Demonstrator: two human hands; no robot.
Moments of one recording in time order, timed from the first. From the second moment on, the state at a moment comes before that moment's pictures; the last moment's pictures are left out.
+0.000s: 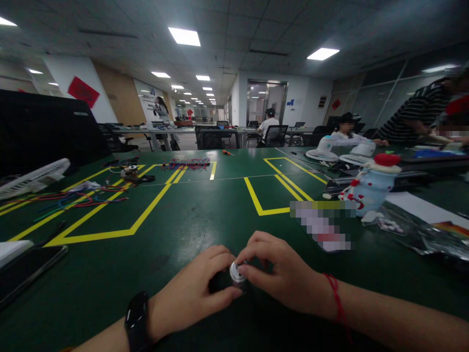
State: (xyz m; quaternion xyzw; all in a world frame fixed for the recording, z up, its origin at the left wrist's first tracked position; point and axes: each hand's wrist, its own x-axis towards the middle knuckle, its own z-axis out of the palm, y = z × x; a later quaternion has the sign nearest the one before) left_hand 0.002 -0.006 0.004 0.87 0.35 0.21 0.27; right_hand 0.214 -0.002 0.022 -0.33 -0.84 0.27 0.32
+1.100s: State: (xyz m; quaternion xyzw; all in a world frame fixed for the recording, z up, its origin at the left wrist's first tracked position) left_hand 0.002 -0.006 0.002 0.87 0.36 0.21 0.26; right_hand 0.212 0.001 0.016 -0.35 -0.80 0.30 0.38
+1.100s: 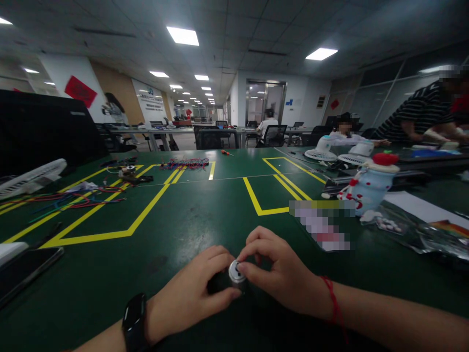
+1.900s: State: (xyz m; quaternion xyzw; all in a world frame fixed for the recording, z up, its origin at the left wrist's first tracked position) left_hand -0.001 -0.007 0.006 0.87 0.36 0.20 0.26; right_hand 0.252 0.025 0.004 -0.30 -0.89 0.29 0.21
